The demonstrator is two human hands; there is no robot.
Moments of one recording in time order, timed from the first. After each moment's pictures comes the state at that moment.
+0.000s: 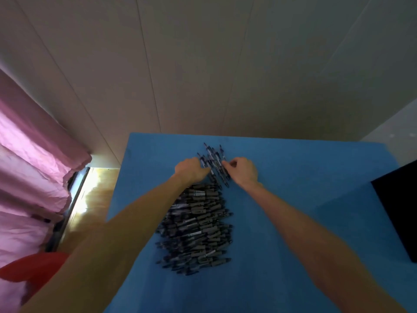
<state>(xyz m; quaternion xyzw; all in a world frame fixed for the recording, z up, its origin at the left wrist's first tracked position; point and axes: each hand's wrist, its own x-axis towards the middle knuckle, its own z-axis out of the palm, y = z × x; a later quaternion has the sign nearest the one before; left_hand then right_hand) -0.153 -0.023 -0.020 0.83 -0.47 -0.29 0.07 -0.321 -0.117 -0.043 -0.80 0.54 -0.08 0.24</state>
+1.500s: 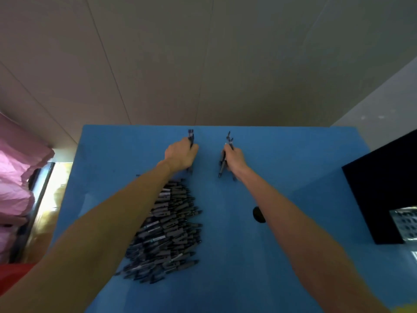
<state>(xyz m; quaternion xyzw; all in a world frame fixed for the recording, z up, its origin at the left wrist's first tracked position) -0.195 -0.092 -0.029 0.80 -0.52 -0.27 0.16 -0.370 -0.172 -0.050 -0.56 0.62 -0.17 0.51</state>
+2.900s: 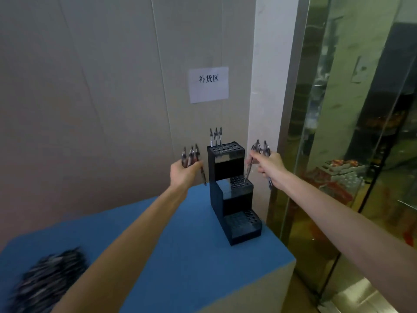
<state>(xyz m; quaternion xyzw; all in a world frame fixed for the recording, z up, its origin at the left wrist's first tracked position) -0.715 -0.051 0.259 0.59 -0.40 -0.34 0.61 -0.963 -0.112 0.268 -0.53 0.52 -0.48 0.46</state>
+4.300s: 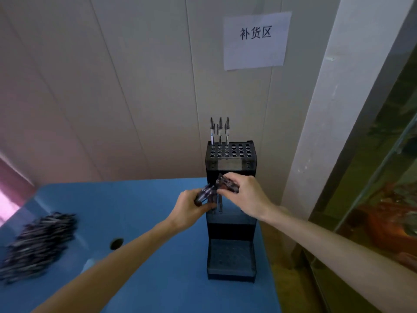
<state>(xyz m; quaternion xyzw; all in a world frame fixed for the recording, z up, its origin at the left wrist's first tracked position) -0.772 -0.180 0.132 0.71 -0.54 -0.20 0.40 -0.948 -0.299 0.161 -0.88 0.21 -0.30 0.32</state>
